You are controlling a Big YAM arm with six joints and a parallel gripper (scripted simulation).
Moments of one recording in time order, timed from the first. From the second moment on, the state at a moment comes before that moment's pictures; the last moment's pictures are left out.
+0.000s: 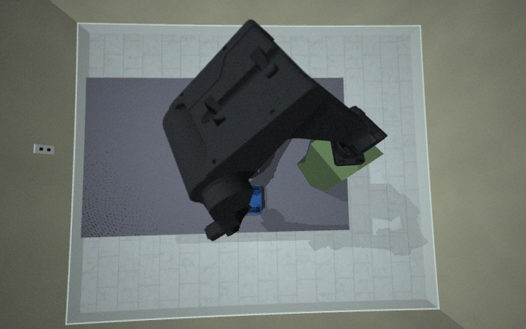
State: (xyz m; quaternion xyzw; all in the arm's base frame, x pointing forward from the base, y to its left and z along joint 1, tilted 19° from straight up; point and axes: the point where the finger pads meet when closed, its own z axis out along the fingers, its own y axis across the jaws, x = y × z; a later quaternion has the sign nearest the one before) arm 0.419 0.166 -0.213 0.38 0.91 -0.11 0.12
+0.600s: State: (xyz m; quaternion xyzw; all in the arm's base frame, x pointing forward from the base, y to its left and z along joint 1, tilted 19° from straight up) arm 0.430 0.173 -0.202 0.39 0.91 -0.10 0.13
